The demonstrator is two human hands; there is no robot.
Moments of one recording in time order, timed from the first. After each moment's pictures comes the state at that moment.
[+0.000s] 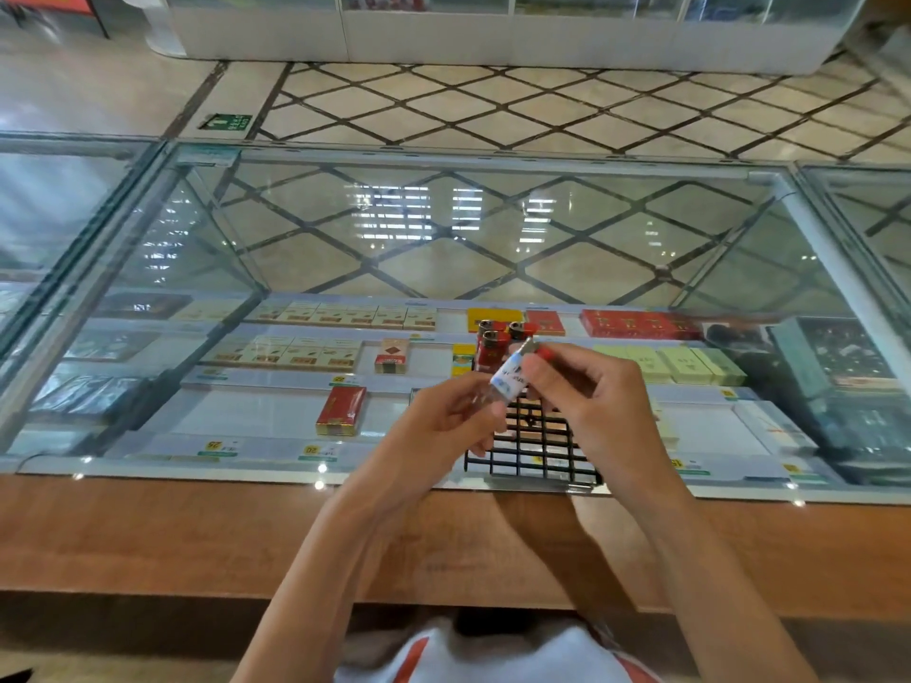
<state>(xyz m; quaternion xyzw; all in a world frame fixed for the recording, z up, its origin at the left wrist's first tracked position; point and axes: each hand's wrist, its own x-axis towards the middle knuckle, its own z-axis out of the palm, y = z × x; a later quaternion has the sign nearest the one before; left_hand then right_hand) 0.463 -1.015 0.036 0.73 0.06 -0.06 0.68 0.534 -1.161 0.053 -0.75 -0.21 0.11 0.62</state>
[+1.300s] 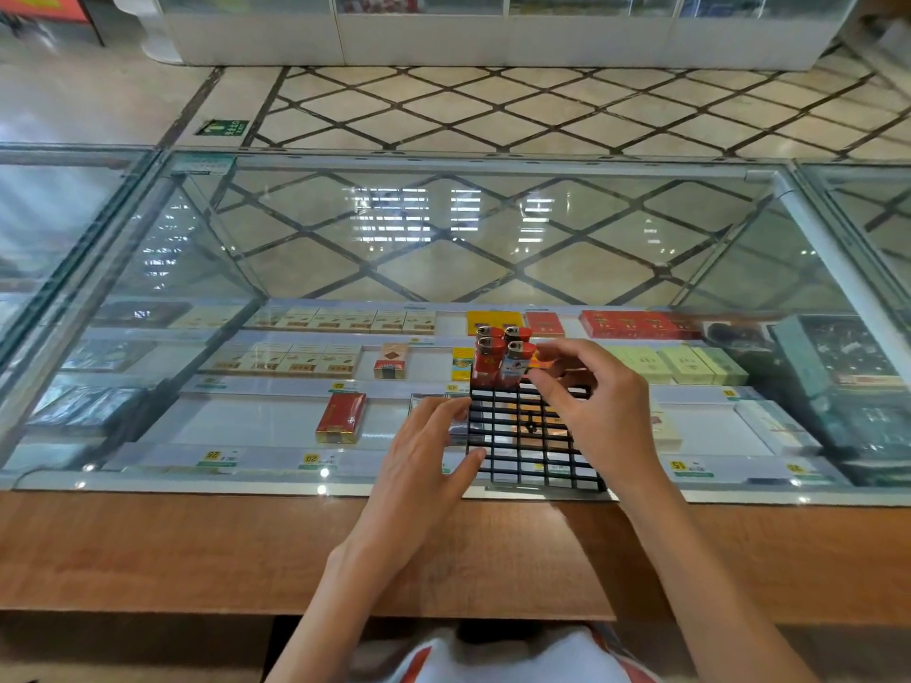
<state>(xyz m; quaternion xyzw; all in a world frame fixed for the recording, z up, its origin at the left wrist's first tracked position) 0.448 -1.017 -0.016 0.92 0.08 0.06 0.38 0.560 -1.169 0.010 -0.85 -0.23 -0.05 0.47</state>
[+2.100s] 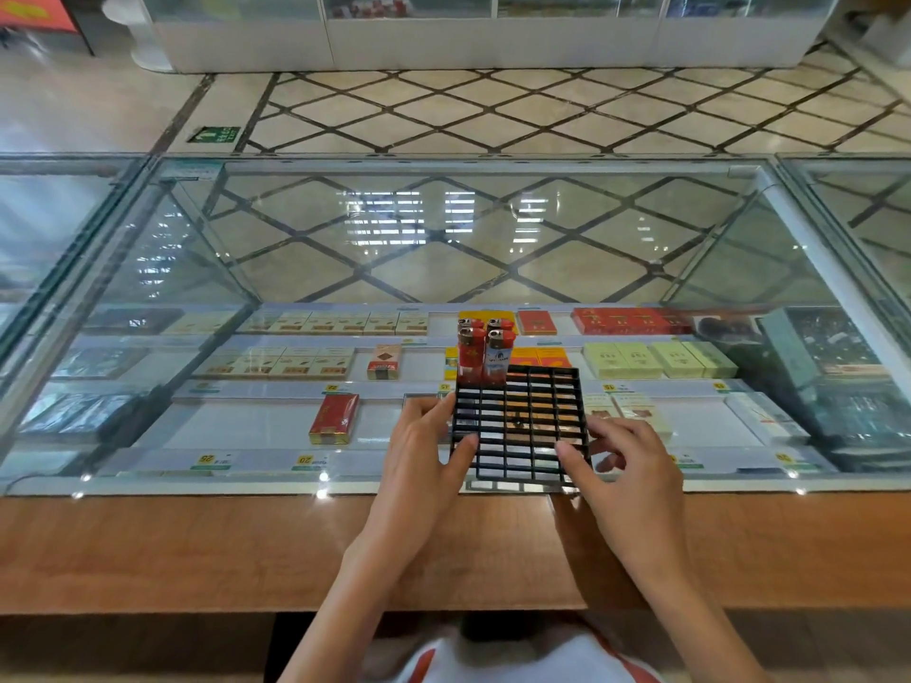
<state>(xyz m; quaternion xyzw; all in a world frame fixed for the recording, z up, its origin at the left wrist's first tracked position) 0.453 -1.030 -0.008 0.88 0.14 0.07 0.44 0.506 -1.215 -0.009 -0.91 -0.08 0.00 0.41</state>
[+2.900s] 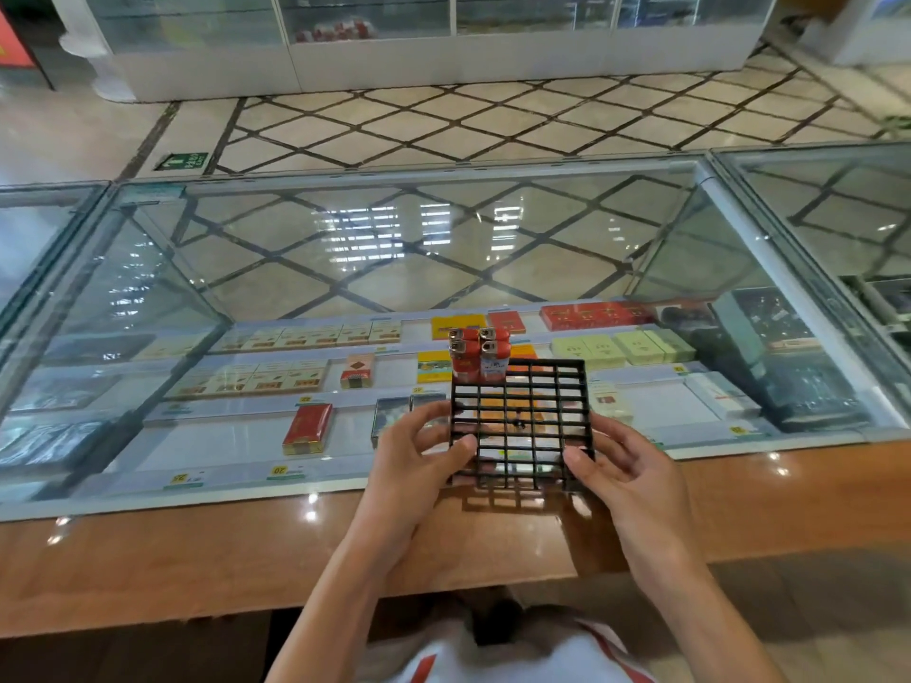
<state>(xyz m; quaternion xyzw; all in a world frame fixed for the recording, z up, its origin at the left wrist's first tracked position) 0.448 -1.057 0.004 0.65 0.19 -0.01 0.74 0.490 -1.254 -0.002 -0.71 0.06 0.12 0.70</state>
